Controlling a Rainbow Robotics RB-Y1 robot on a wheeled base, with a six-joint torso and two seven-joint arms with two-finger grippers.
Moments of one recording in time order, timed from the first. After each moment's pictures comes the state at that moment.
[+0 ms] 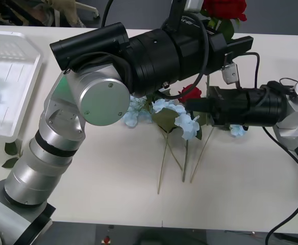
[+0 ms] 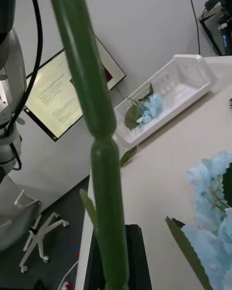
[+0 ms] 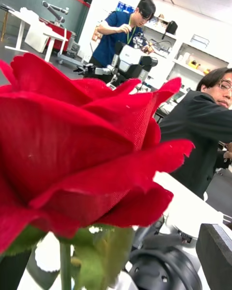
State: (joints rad) right arm -0.49 -0.41 -0.05 -1.18 -1.93 1.50 2.69; left arm -0.60 0.20 -0.42 -1.93 0.88 0.67 -1.68
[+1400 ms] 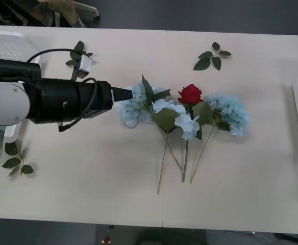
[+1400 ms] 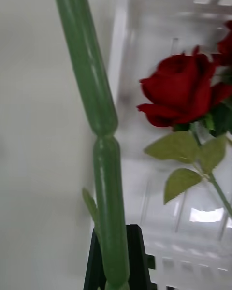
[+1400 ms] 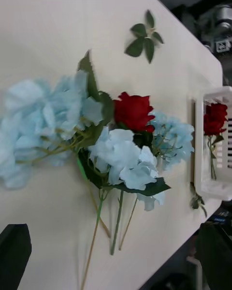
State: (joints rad) right arm -0.46 -0.85 -0.55 -1.18 -0.80 1.63 2.10; left arm -0.33 0.46 -0.07 -1.91 1.07 1.23 -1.11
